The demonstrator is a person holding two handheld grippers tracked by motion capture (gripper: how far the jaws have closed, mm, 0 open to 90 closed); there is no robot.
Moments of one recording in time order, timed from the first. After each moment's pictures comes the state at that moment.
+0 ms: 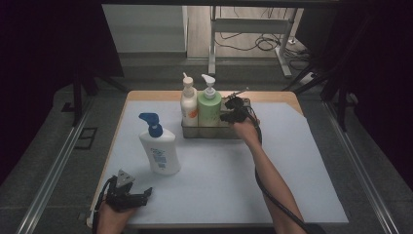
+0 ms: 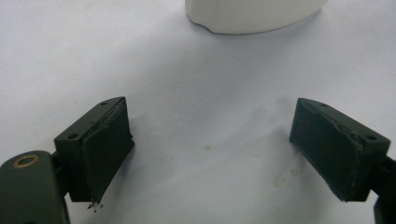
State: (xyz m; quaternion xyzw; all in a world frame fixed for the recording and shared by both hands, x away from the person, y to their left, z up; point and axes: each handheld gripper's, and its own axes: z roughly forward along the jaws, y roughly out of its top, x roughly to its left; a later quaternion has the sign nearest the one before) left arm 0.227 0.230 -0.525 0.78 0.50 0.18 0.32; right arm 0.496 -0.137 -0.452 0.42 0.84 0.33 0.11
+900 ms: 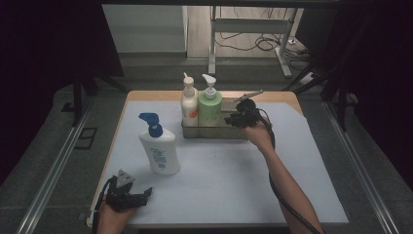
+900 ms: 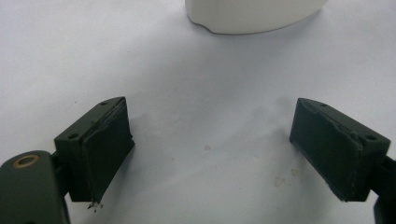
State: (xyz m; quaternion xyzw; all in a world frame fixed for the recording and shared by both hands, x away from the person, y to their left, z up) left arm 0.227 0.230 -0.525 0.78 0.50 0.18 0.32; right arm 0.461 -0.168 -0.425 0.39 0.84 0.36 0.13
